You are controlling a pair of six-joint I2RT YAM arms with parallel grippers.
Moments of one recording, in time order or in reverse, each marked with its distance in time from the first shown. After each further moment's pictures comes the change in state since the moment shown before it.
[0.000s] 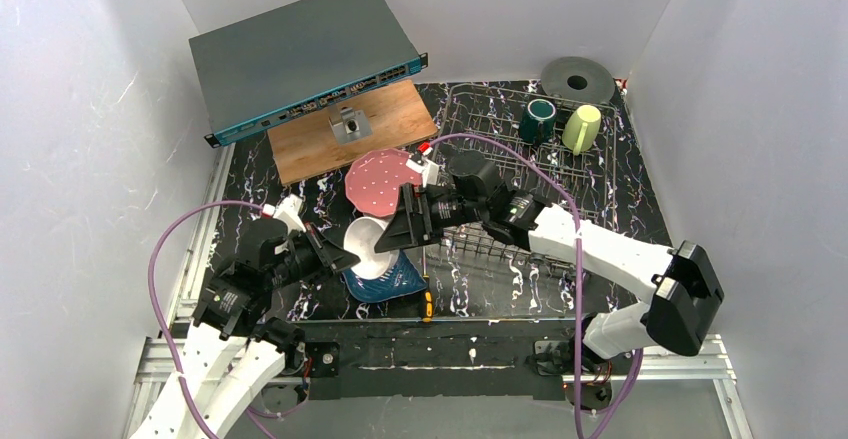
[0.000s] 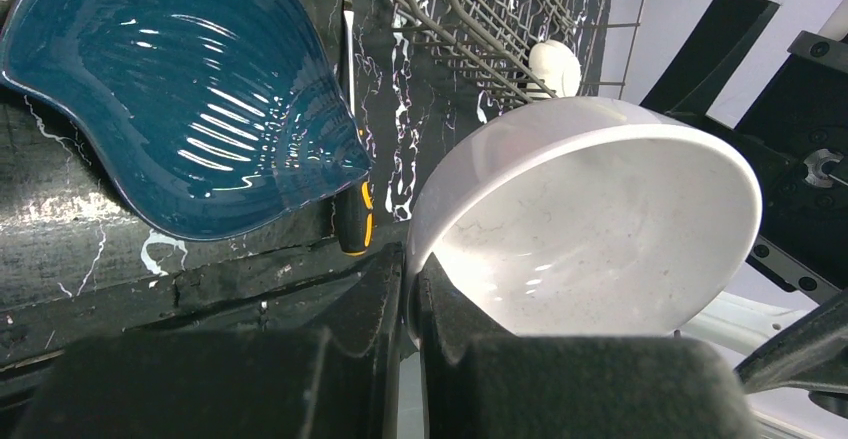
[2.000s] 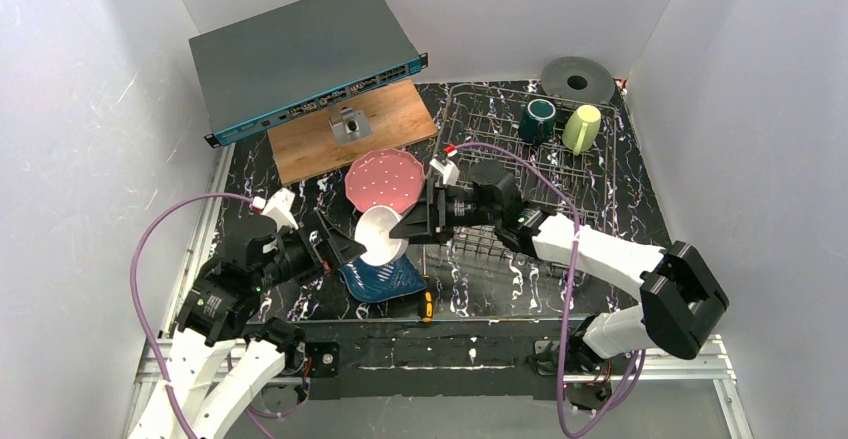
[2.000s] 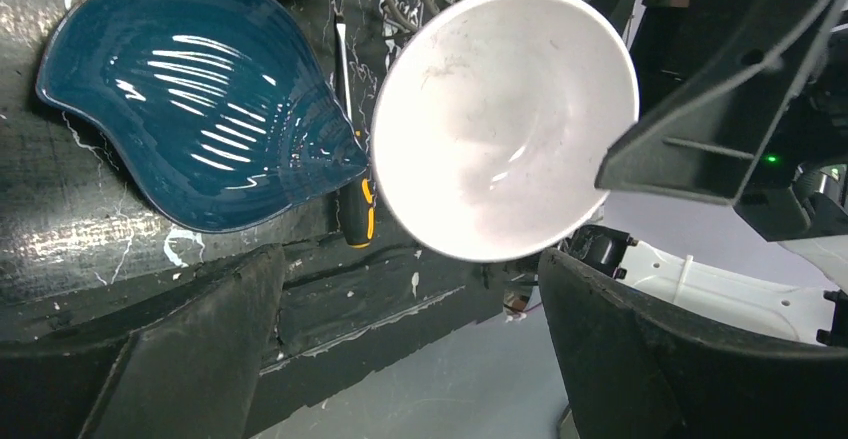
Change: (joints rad) left arm 0.002 0.011 0.122 -0.103 -0.020 0.073; right arm -0.096 -0.008 -0.216 0.314 -0.012 0.204
